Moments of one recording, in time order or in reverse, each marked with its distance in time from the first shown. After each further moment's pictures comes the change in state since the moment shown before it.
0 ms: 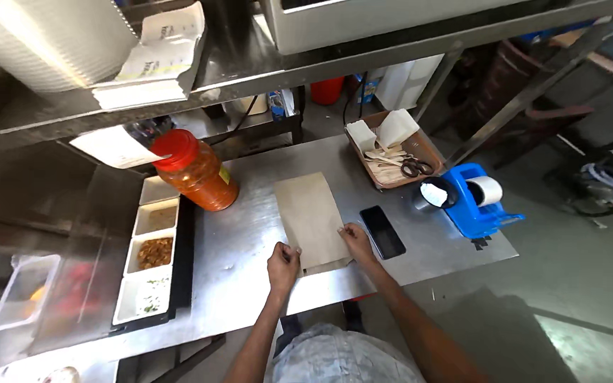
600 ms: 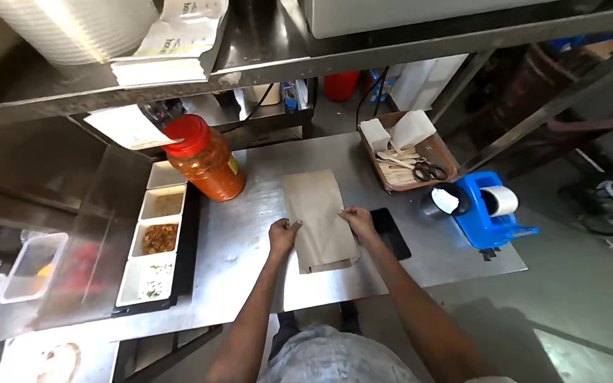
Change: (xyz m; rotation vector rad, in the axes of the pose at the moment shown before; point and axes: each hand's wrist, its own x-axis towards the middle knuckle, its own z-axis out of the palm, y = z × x) left_hand 0.083 -0.002 0.004 -0.168 -0.055 -0.128; right_hand 0.067 -0.014 0.002 0.086 -0.017 0.026
